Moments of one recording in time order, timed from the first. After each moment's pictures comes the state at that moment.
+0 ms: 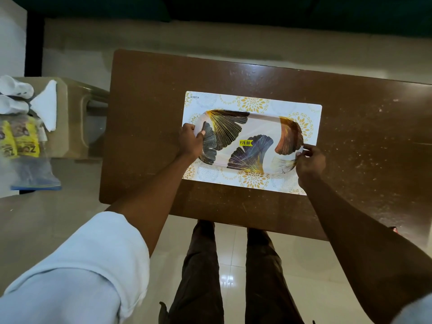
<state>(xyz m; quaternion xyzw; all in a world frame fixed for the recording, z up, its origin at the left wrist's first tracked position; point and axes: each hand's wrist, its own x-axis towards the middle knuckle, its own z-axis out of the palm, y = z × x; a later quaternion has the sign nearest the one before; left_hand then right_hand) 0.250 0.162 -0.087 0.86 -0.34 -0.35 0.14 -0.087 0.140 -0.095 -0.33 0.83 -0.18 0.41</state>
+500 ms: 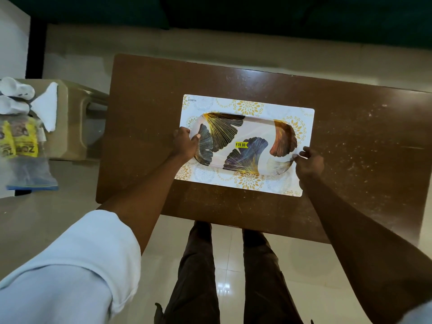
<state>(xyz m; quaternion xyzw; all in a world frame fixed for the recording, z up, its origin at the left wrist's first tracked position) 0.254 0.163 -0.067 0.85 -0.36 -0.37 0.08 -0.097 0.136 -0.068 -0.32 0.83 -0.15 0.44</state>
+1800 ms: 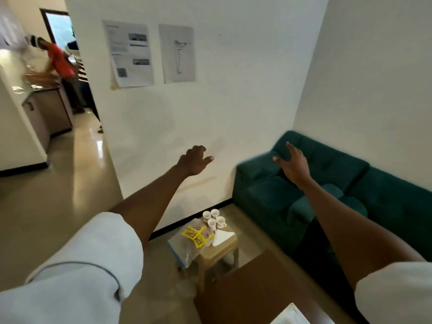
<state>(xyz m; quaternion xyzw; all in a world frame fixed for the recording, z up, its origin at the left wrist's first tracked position) 0.566 0.442 0.595 0.93 -0.28 0.01 0.22 0.401 0.156 0.599 -0.88 0.24 -0.24 0.32</state>
